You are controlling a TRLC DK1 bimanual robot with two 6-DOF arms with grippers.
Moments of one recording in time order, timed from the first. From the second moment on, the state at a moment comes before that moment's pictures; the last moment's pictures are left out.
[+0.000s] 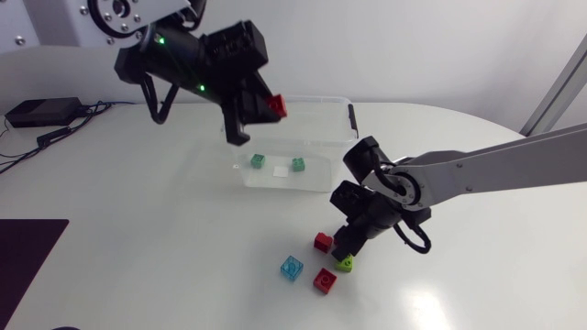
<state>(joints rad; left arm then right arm) -0.46 1.69 1.56 -0.62 0.34 0.91 0.50 1.77 0.90 -0.40 -0.07 -0.29</state>
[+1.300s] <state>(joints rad) -0.52 1.46 1.17 -0.46 0.28 0.76 0.42 1.94 1.64 -0.53 -0.01 -0.27</state>
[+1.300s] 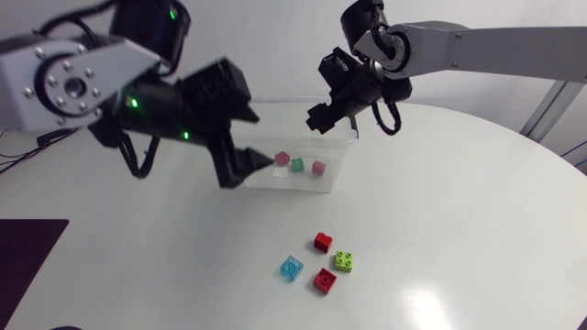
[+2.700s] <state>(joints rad) -0.81 1.99 1.19 -0.65 0.16 1.15 0.49 1.51 0.76 -0.29 -0.10 -0.32</state>
